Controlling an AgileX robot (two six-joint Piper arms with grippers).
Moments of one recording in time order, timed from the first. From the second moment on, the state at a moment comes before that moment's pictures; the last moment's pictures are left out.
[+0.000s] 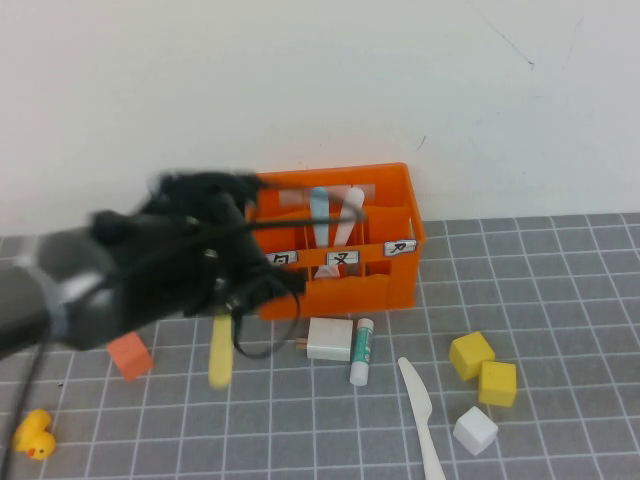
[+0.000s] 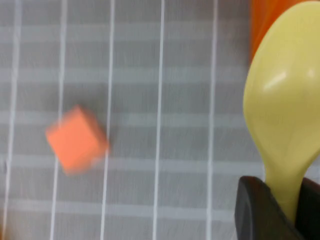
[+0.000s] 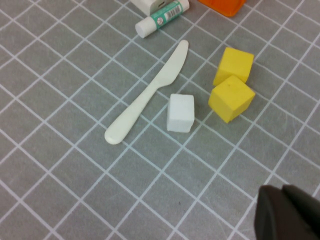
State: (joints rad) right arm -0.04 0.72 -0.40 0.70 0.80 -1.13; left arm -0.64 1.69 -1.14 0.61 0.77 -1.12
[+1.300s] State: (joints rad) right arm -0.04 0.72 -0.40 0.70 0.80 -1.13; left arm -0.64 1.94 -1.29 1.70 0.76 -2.15
